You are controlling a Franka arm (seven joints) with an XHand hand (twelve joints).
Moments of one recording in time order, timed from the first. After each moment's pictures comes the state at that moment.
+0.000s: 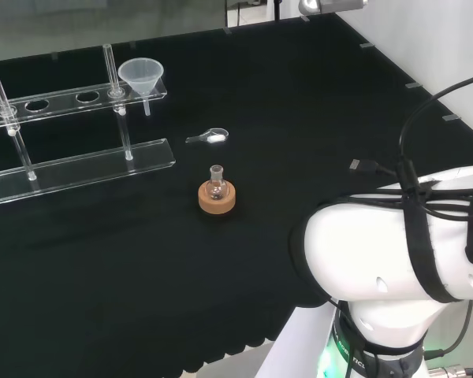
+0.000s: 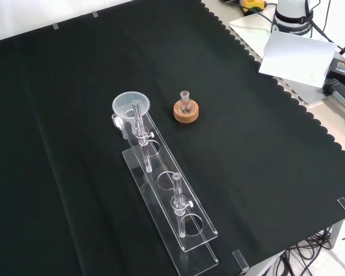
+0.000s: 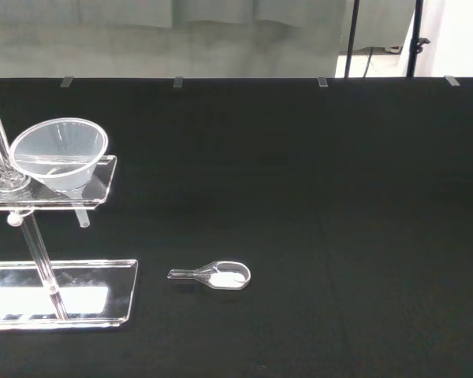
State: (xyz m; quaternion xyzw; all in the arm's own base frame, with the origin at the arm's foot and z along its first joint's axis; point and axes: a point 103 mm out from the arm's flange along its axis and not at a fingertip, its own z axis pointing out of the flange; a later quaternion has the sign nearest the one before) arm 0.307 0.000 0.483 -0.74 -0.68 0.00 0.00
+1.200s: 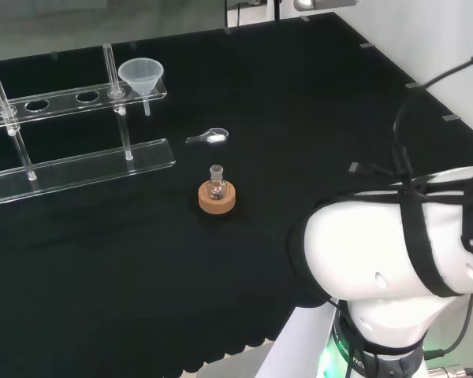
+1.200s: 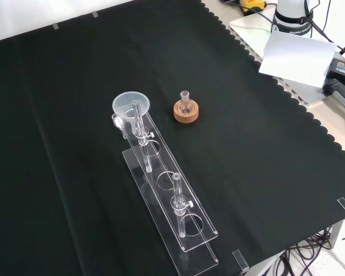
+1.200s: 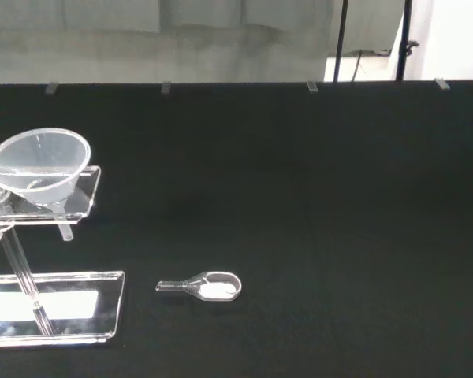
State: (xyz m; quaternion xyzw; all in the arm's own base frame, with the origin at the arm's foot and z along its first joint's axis) arm 0.329 -0.004 0.476 -0.75 -0.67 0.01 0.00
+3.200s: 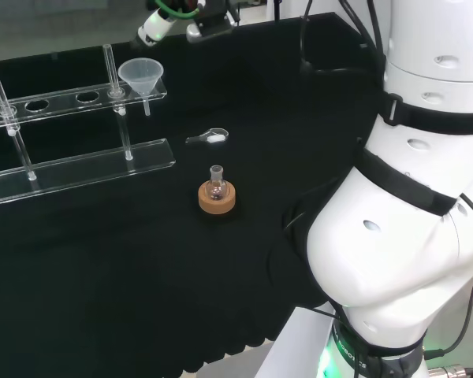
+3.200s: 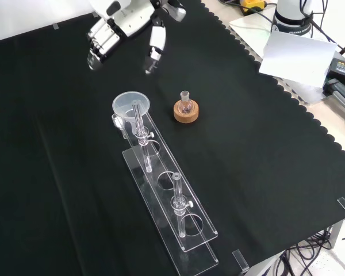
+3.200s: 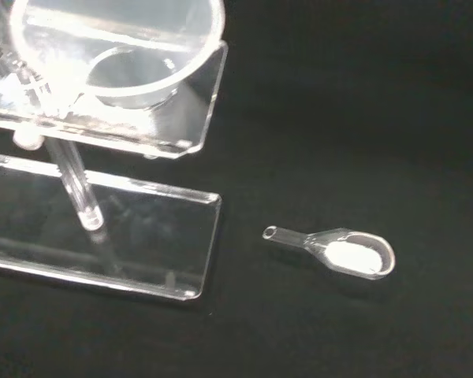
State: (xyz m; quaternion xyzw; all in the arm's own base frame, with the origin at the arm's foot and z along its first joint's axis) arm 0.529 0.100 0.337 -0.66 -0.74 0.14 0.08
